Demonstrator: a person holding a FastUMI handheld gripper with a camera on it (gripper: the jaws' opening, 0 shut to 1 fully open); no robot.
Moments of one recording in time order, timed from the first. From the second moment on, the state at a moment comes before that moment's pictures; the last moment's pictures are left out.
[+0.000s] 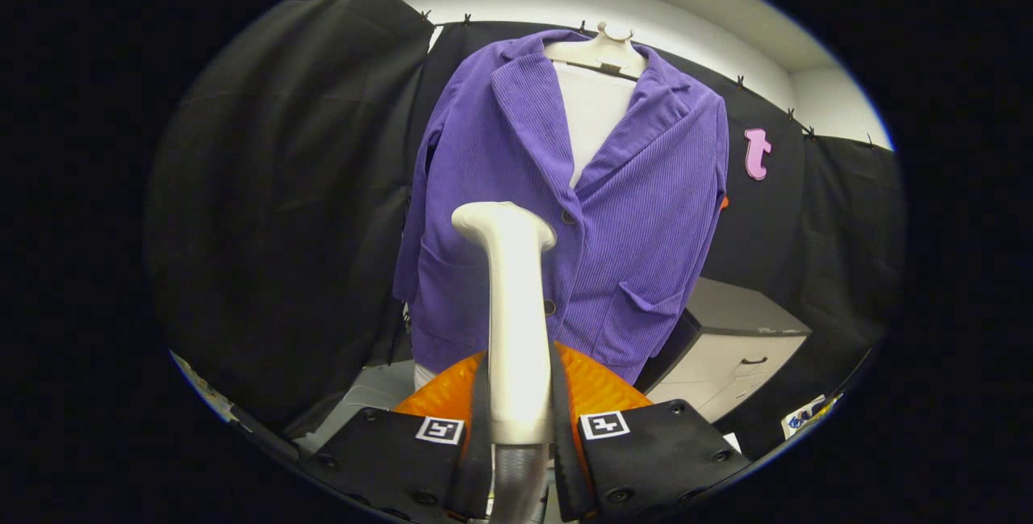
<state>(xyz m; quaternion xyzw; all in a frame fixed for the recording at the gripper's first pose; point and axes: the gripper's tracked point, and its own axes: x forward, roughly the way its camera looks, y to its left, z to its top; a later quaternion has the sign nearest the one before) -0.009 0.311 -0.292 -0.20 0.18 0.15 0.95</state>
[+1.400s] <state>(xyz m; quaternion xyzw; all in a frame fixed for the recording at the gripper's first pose) -0.051 0.257 -0.412 -0.21 0.28 0.15 0.92</state>
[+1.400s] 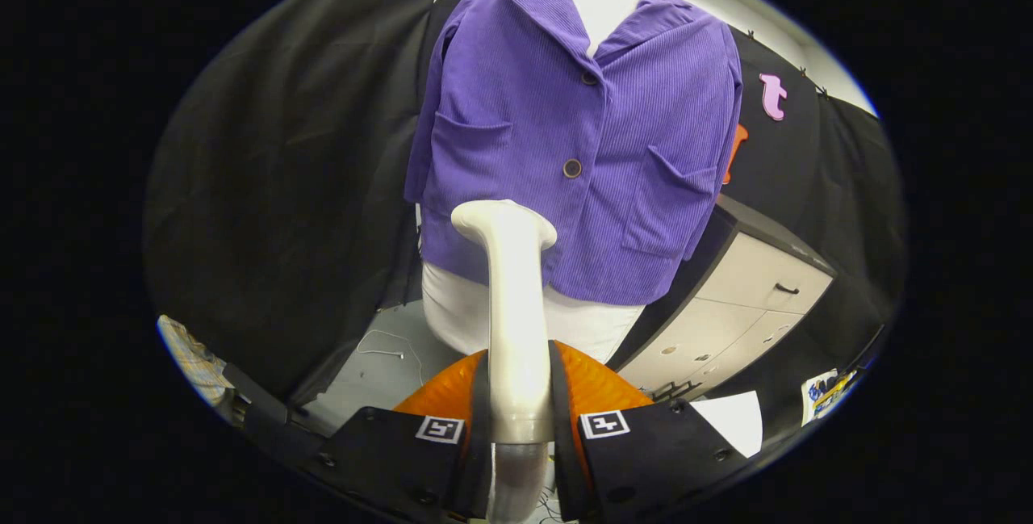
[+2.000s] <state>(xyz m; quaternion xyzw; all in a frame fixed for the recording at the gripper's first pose) -0.041 0.174 -0.346 -0.14 0.27 0.15 0.94</state>
